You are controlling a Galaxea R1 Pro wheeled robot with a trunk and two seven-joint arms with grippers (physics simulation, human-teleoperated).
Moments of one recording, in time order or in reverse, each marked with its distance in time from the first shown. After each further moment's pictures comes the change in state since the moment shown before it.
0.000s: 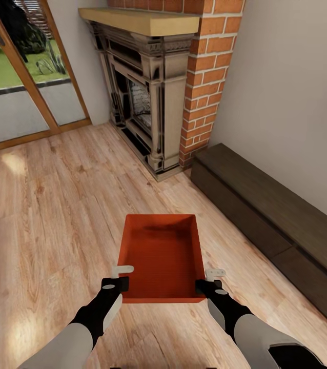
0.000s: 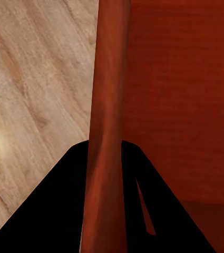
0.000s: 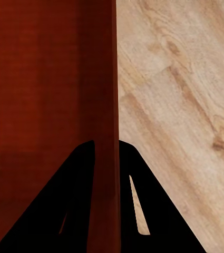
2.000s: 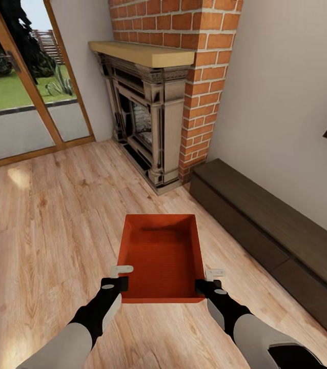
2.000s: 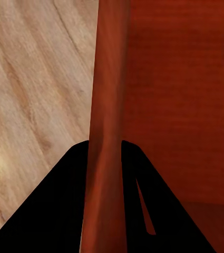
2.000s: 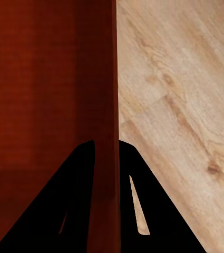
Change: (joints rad) left arm 0.000 0.005 0.001 -0.001 0.000 0.001 -0.007; right arm 0.000 0.004 -0.002 -0.001 0.004 0.002 -0.004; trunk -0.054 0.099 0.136
